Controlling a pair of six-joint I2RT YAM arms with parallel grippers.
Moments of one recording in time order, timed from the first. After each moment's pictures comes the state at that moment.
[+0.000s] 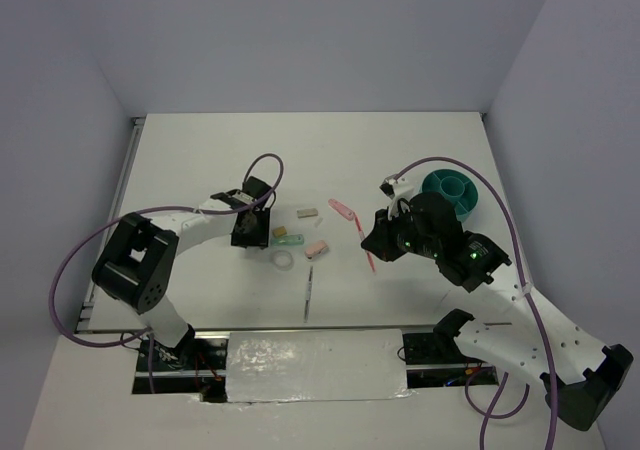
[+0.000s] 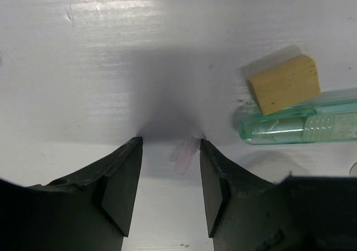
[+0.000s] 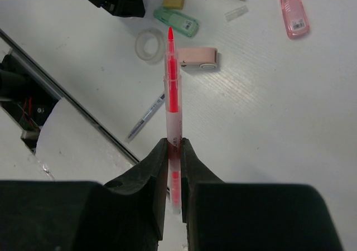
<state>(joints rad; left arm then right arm) -0.48 1.65 0.95 -0.52 -0.17 -0.46 0.65 0.82 0.84 -0.59 -0.18 0.30</state>
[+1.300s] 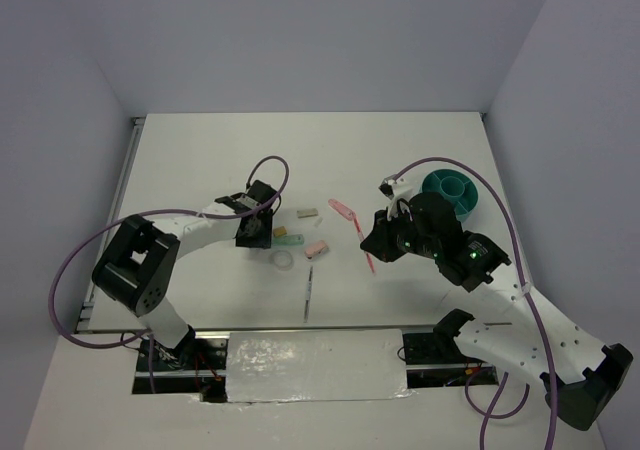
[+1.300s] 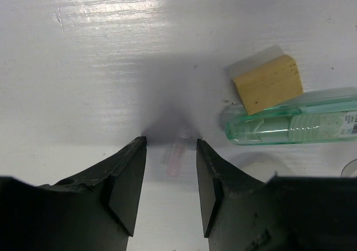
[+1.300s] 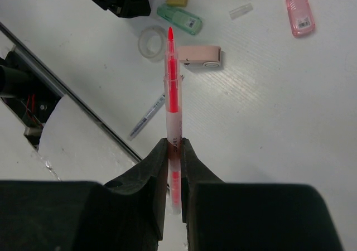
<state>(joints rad) -0.53 1.64 0.93 -0.48 -0.21 -0.48 0.65 0.82 0.84 -0.59 -0.20 0.30</state>
